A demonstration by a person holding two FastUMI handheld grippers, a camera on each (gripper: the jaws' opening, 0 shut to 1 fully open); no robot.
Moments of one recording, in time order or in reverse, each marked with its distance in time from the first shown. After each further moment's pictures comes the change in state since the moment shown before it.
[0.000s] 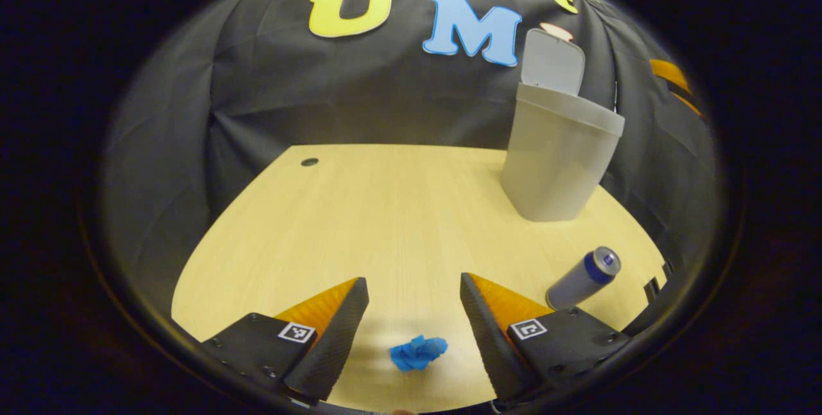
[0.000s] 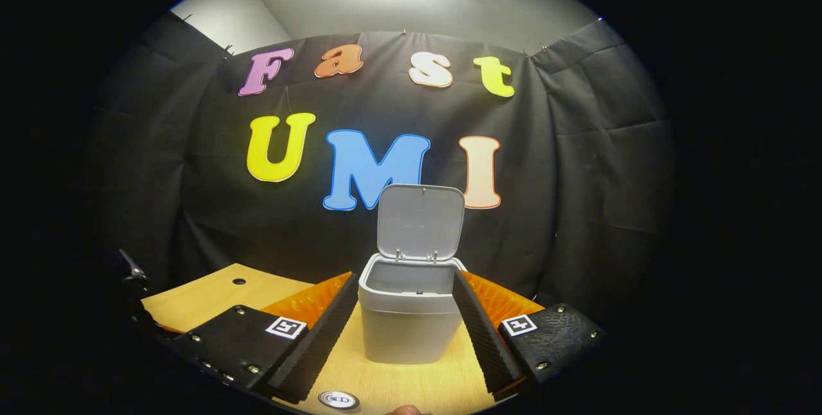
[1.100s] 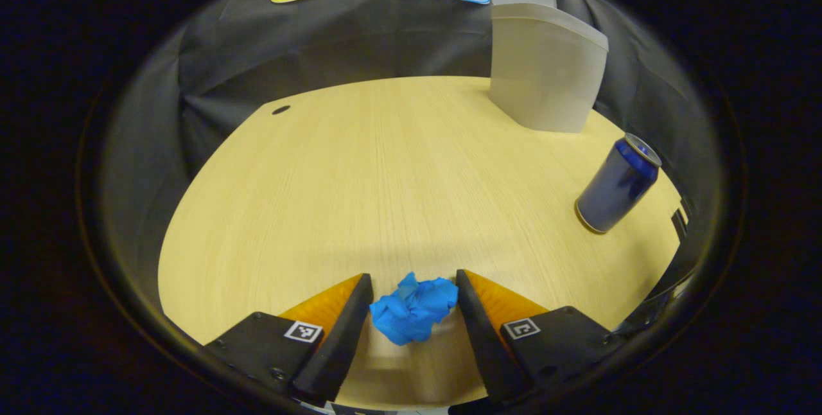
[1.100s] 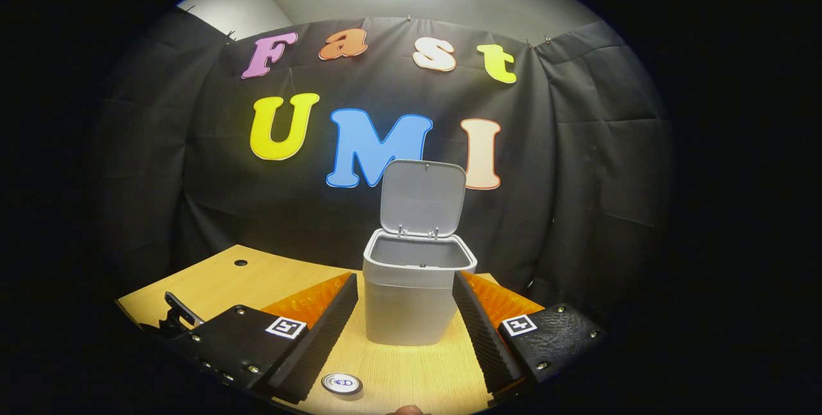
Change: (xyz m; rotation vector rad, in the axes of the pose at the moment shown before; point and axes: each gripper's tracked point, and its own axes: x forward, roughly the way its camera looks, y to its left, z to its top) left arm 0.030 0.010 -0.072 0.112 0.171 -0.021; right arm -0.017 0.002 -0.026 -0.010 0.088 -0.007
